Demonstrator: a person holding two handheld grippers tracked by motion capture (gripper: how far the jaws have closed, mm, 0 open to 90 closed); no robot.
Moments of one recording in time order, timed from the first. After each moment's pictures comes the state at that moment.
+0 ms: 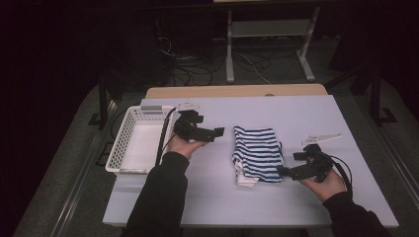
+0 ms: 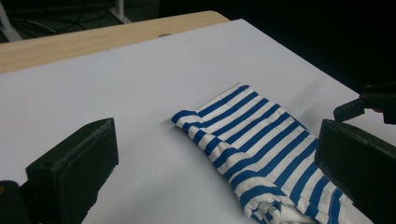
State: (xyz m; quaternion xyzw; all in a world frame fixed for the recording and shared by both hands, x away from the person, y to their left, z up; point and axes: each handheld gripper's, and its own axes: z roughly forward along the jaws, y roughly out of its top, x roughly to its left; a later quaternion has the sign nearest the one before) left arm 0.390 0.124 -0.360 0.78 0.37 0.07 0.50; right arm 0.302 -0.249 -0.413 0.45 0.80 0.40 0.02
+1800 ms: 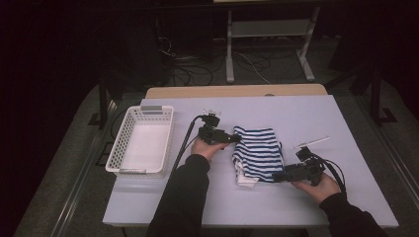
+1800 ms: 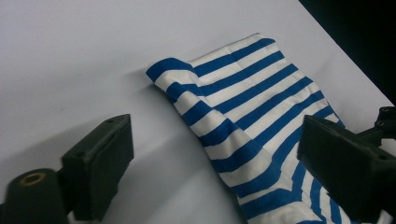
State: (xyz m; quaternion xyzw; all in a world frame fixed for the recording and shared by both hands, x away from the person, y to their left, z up) left arm 0.432 0.073 -0.436 0.79 0.43 -0.05 0.45; right arm 0.312 -0.242 -0.441 0.48 0.79 0.36 -0.09
